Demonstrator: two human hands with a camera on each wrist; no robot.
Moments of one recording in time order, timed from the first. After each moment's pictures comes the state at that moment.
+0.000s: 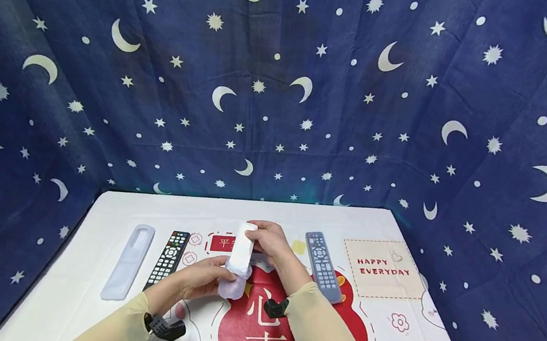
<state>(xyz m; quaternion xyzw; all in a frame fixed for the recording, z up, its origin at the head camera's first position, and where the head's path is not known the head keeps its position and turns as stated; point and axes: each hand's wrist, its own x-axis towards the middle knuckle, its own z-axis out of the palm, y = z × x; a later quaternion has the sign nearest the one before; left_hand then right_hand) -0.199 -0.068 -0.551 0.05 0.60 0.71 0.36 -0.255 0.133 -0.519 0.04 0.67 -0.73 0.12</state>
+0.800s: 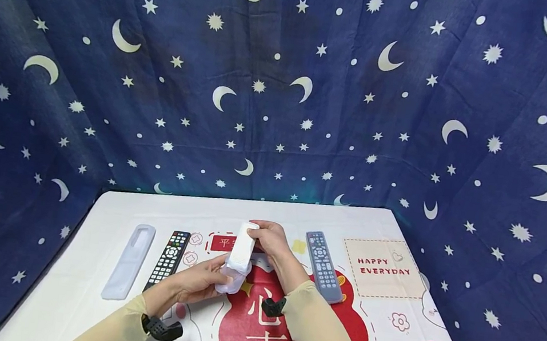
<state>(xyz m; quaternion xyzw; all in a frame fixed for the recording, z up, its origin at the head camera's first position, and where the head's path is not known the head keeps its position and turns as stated) -0.197 -0.077 -0.558 0.09 0.56 0.74 0.37 -0.261 0.128 -0.527 0.08 0.66 -0.74 0.09</state>
